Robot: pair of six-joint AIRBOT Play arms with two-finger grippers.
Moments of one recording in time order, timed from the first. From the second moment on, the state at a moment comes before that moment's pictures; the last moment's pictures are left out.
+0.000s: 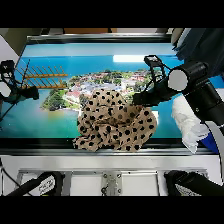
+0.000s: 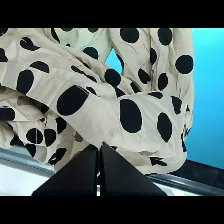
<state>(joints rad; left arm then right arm) 0.25 -1.25 1.21 1.71 -0.97 -1.62 0.46 -1.24 1.50 -1.50 1.49 1.86</state>
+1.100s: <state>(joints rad) 0.46 -2.10 1.89 2.00 -0.92 -1.52 0.46 -1.24 1.50 -1.50 1.49 1.86</state>
